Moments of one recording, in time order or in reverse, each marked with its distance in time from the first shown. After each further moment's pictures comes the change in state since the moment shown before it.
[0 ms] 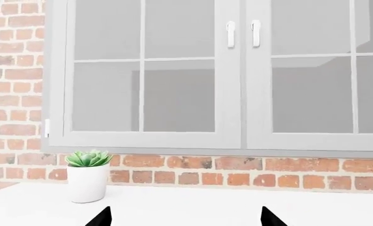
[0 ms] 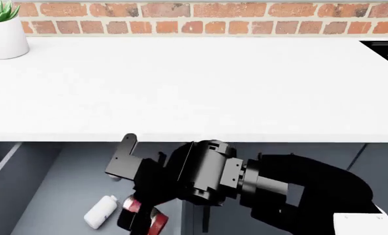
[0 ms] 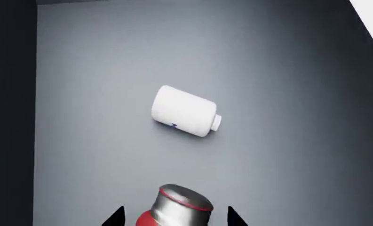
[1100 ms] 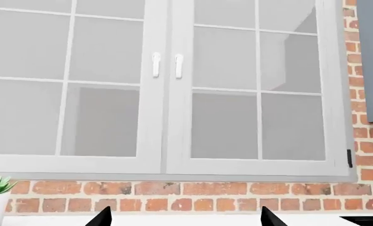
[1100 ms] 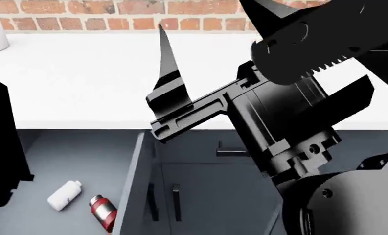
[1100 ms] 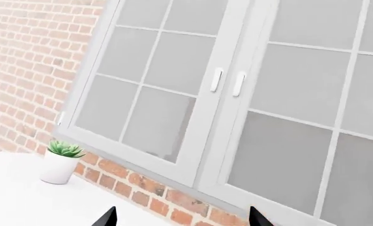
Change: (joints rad) left arm 0.066 -0.441 0.296 0.023 0.129 0.414 -0.317; right arm 0.188 0.657 0.556 -1.207 0.262 -0.213 1.294
